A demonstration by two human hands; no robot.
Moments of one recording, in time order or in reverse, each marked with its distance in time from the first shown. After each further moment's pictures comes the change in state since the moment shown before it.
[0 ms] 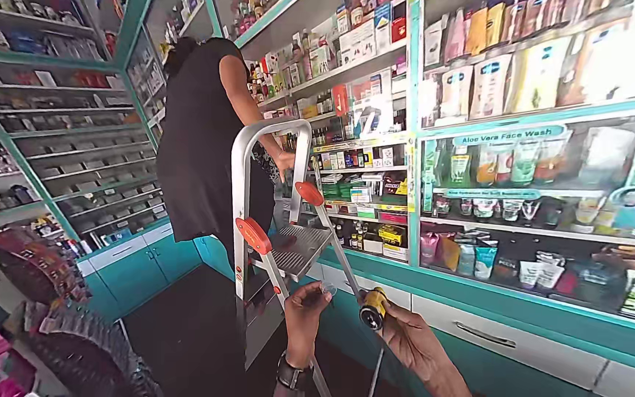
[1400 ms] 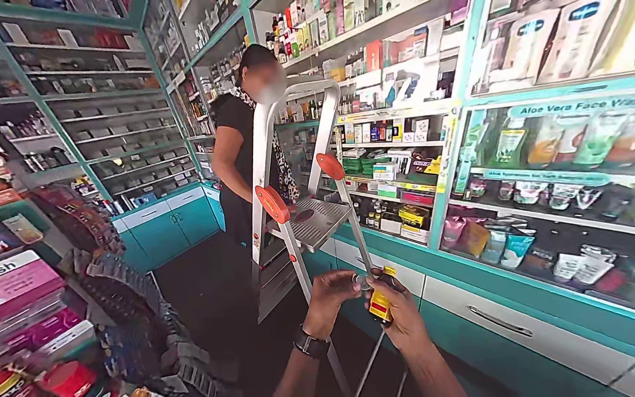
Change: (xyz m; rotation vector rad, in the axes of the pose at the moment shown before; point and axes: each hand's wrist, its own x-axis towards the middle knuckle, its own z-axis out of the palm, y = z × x) left_hand -0.016 -0.014 -0.003 -0.206 -0.239 -0.315; right_hand 0.012 0.054 0.036 -0.508 0.379 -0.206
